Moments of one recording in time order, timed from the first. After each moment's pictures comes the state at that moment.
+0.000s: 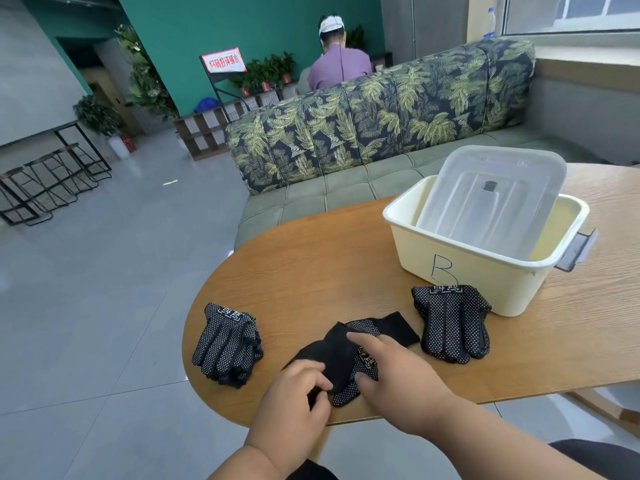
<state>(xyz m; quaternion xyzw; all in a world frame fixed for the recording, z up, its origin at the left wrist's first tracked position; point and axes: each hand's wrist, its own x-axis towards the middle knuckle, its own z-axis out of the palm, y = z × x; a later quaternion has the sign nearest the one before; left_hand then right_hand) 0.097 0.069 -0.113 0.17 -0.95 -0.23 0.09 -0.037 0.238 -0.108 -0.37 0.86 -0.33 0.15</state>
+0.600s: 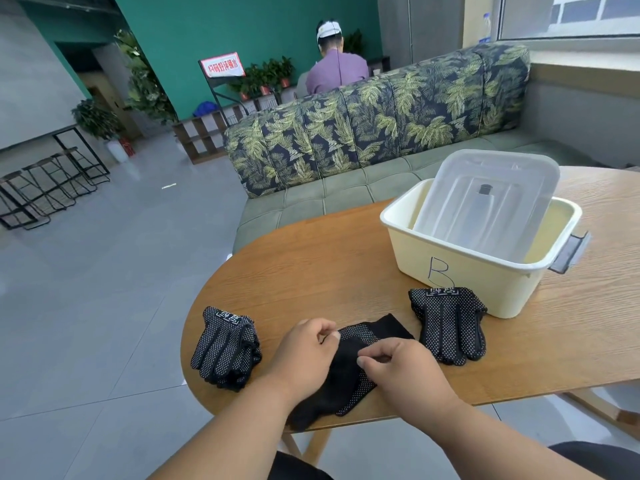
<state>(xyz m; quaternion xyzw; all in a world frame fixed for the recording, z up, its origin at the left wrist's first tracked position) 0.023 0.055 -0.080 0.23 -0.92 -0.30 0.04 -0.041 0.239 -0.106 -0.20 0.82 -0.51 0.19</state>
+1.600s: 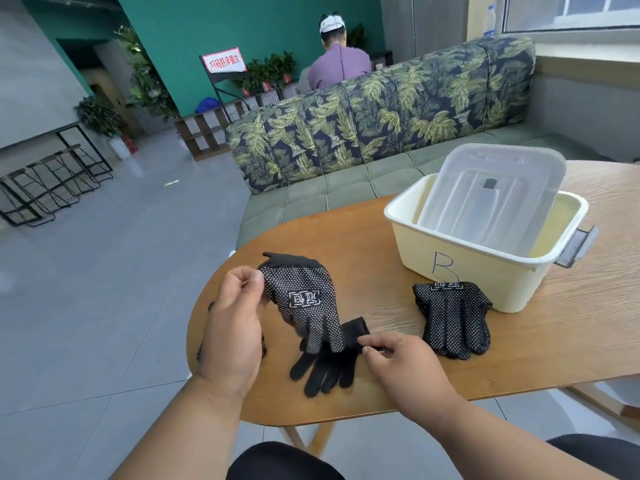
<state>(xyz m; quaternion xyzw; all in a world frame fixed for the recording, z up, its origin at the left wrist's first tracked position) 0.067 0.047 0.013 0.19 -0.67 -0.64 0.34 -0.030 0.237 -0.093 -0.18 0.81 -0.53 0.20</state>
